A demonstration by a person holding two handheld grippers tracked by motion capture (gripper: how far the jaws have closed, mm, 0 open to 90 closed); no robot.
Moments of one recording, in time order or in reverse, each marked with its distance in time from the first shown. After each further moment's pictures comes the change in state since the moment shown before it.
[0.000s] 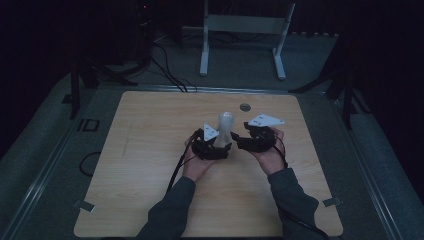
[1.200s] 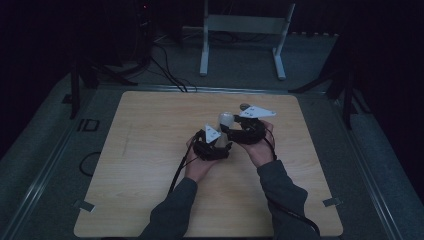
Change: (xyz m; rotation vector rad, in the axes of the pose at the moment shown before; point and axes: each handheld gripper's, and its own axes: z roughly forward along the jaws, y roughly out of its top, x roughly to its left) left arm -0.003 -0.003 0.004 -0.029 0.036 0.021; right arm 0.009 0.025 0.020 -0.056 0.054 0.031
